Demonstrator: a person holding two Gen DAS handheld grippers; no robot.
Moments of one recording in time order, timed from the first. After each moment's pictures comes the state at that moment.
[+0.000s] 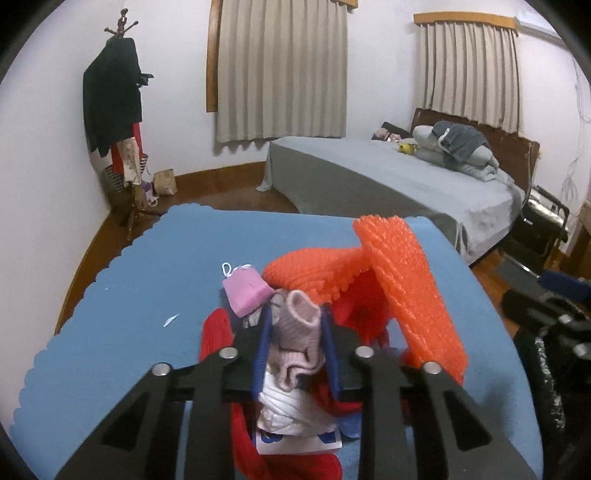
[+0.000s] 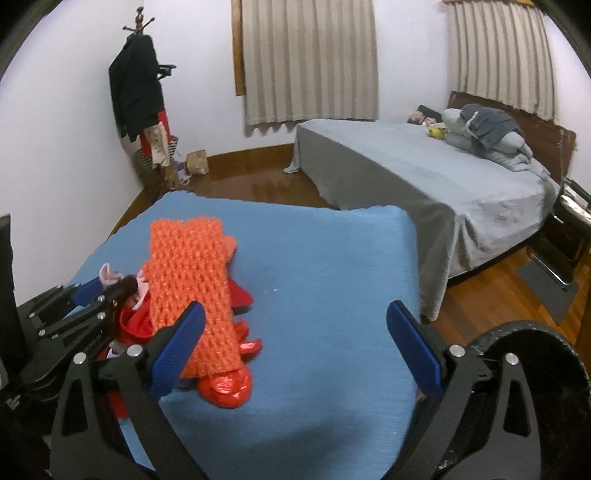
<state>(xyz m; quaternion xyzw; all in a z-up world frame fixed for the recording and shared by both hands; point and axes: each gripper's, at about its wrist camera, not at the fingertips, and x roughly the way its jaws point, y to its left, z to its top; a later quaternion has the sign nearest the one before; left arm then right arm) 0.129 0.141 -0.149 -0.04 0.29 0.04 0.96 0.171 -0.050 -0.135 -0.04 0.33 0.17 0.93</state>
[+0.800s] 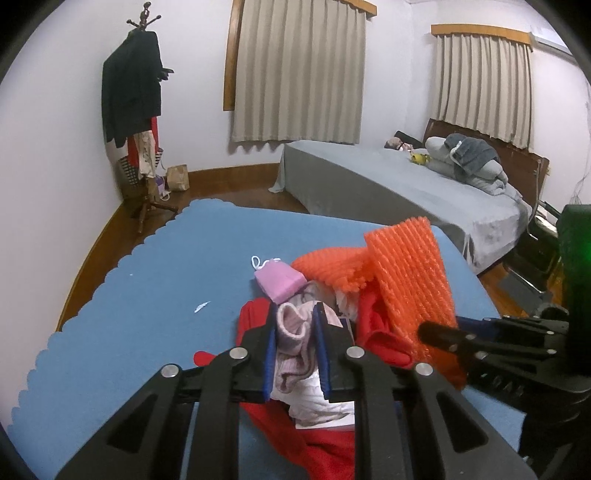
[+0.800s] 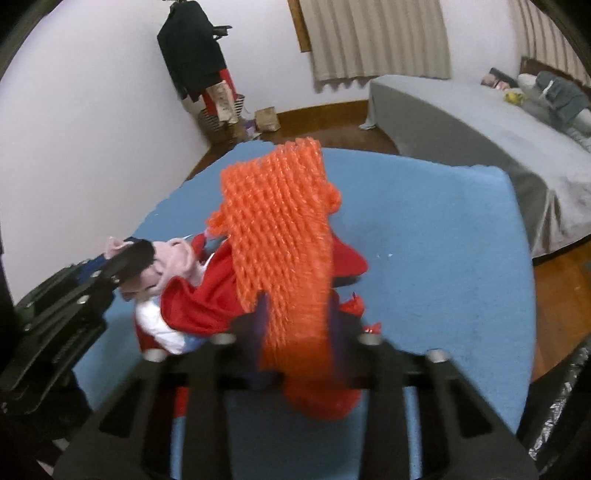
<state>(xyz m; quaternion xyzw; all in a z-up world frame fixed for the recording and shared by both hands) 0.110 0.164 -0.141 -0.06 0.28 0.07 0.95 0.196 0.001 -0.162 -0.02 0.40 0.31 0.86</state>
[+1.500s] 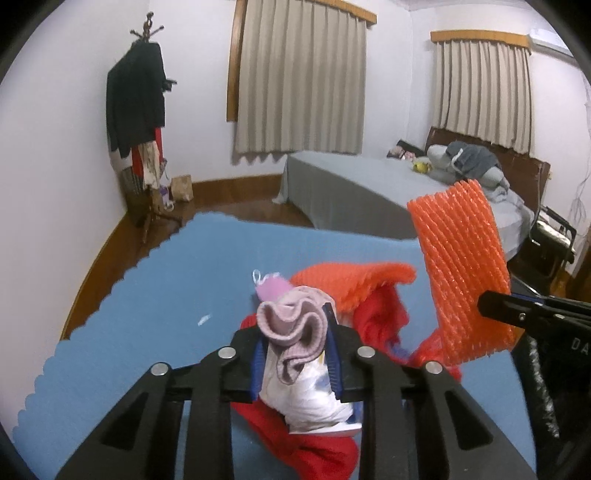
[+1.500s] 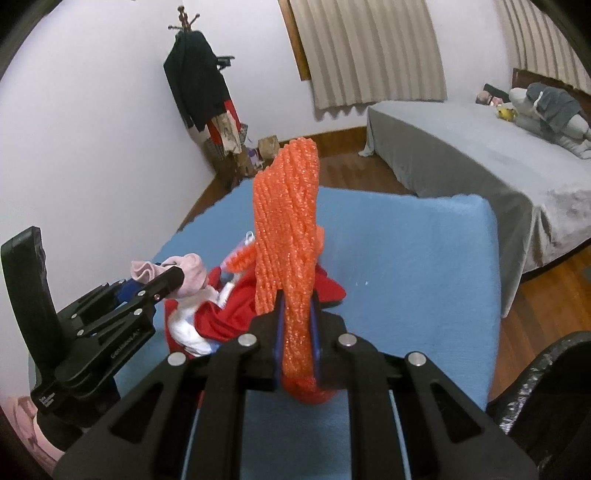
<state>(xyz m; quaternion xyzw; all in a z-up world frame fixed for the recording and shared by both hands) 0.103 0.161 -0.123 -0.05 0.25 0.07 0.96 0.169 -0.041 -0.112 0.01 0.35 0.31 0.89</state>
